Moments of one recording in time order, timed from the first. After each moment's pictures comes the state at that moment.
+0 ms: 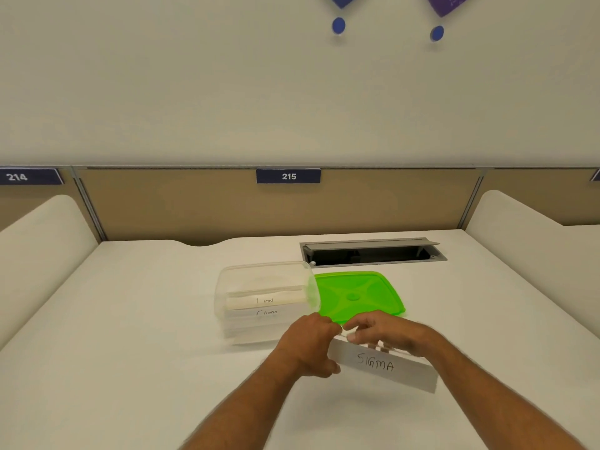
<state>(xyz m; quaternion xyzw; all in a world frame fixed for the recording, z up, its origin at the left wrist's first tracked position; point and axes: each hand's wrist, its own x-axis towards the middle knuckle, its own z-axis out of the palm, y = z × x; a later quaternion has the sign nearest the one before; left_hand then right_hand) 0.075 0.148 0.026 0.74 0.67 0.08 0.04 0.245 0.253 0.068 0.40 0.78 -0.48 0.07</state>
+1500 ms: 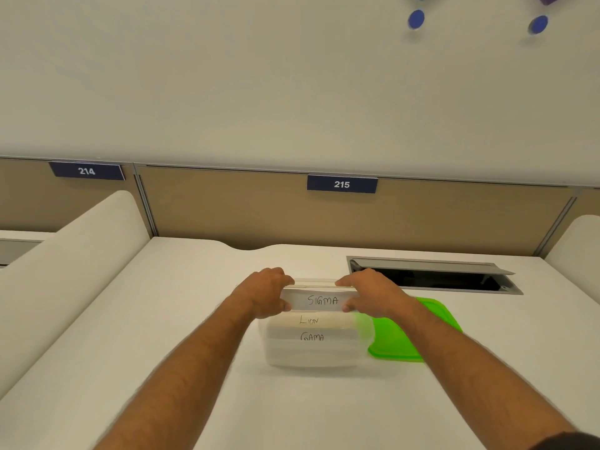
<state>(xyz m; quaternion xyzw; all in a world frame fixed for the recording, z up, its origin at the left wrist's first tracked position) -0.126 0.156 0.075 0.59 0.80 0.05 0.07 0.077 0.305 0.090 0.32 0.94 -0.13 0.01</state>
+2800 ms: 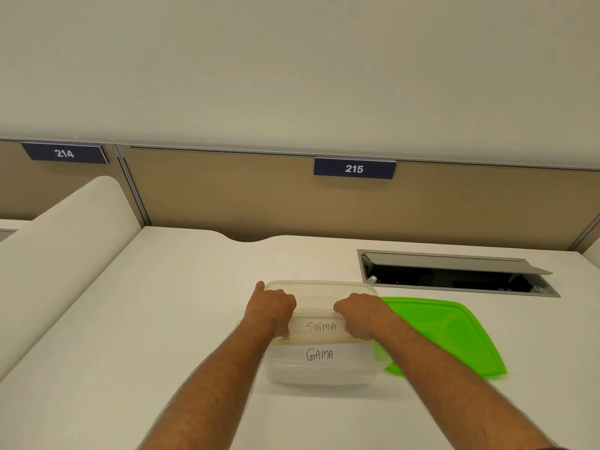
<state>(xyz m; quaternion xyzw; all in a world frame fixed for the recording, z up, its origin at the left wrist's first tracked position) -0.139 0.205 0.002 0.57 0.81 -0.16 0.03 0.026 0.328 0.014 0.25 0.95 0.04 0.18</state>
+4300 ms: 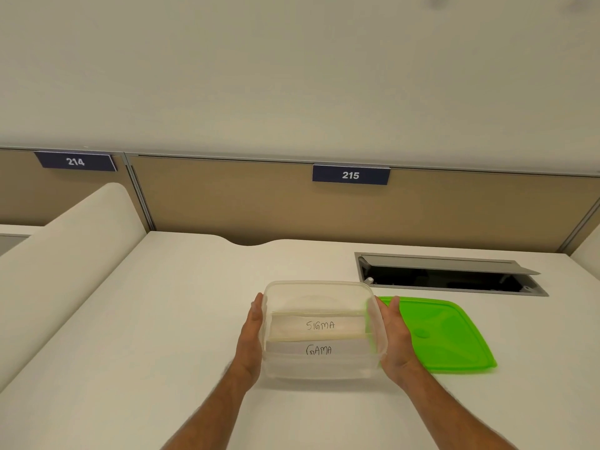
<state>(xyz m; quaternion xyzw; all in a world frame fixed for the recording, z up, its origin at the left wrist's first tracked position) -0.108 0.128 -0.035 0.20 0.59 0.68 0.38 0.089 0.286 -0.006 0.31 0.45 -0.77 -0.33</state>
